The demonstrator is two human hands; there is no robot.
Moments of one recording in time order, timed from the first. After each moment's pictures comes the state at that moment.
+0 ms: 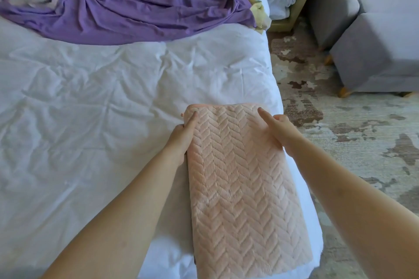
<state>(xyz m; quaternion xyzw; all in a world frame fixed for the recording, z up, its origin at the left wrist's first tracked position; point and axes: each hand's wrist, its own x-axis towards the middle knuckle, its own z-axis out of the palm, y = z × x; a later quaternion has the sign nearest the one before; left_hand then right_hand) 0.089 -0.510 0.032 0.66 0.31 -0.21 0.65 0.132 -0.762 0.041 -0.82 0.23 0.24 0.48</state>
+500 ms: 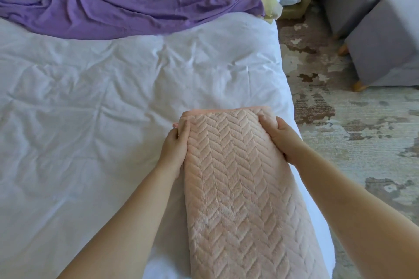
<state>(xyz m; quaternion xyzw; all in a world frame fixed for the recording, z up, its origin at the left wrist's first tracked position) 0.103 -0.507 0.007 0.67 0.29 -0.10 0.68 0.157 -0.759 0.006 -0.77 0.17 0.26 0.55</state>
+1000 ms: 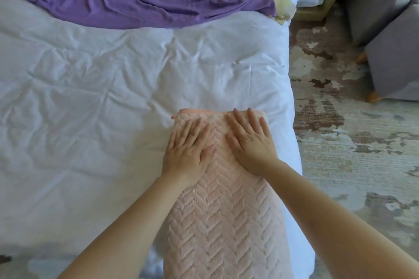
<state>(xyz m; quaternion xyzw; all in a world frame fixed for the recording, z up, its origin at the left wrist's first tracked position) 0.059 -0.550 0.010 0.99 0.00 -0.09 0.08 0.128 -0.733 0.010 -0.96 -0.22 0.15 0.14</state>
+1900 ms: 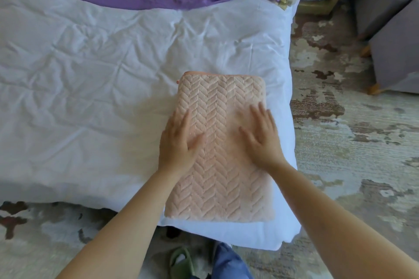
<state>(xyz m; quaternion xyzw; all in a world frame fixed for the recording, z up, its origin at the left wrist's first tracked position) -0.039 -0.567 0.018 0.94 0.14 0.01 0.31 0.035 -0.781 0.012 -0.91 -0.10 0.10 0.39</state>
